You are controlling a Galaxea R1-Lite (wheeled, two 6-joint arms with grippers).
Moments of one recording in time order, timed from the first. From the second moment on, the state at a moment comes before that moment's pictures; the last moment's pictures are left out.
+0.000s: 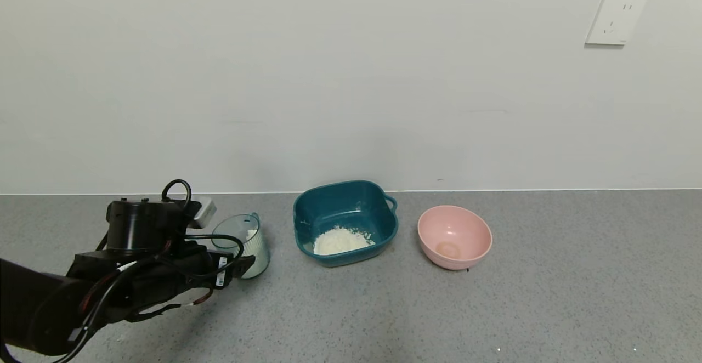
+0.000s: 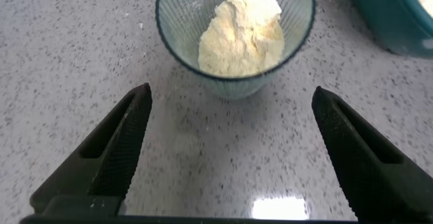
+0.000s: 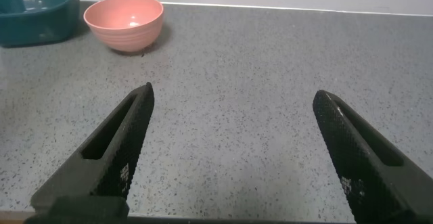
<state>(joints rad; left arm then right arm) -0.13 1.75 -0.57 -0.55 0.07 0.03 0.00 0.00 0.00 0.00 0.01 0.00</state>
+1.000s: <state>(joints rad) -0.16 1.07 -0.51 0.03 0.15 0.02 0.00 0.00 0.00 0.00 0.01 0.00</state>
